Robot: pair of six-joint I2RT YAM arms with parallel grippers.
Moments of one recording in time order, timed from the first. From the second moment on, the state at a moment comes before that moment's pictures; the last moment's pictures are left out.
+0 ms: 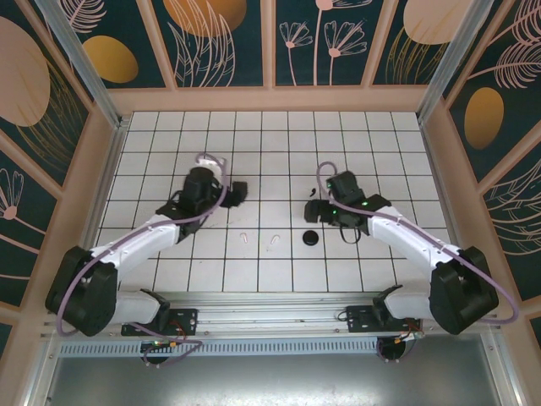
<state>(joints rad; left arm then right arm) -0.56 1.35 0.74 0.05 -0.04 -0.35 0.57 1.29 0.82 -0.59 -0.04 0.53</state>
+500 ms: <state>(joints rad) -0.73 1.50 0.86 0.04 0.01 -0.41 0.67 1.50 0.87 -0.68 -0.06 0.54</state>
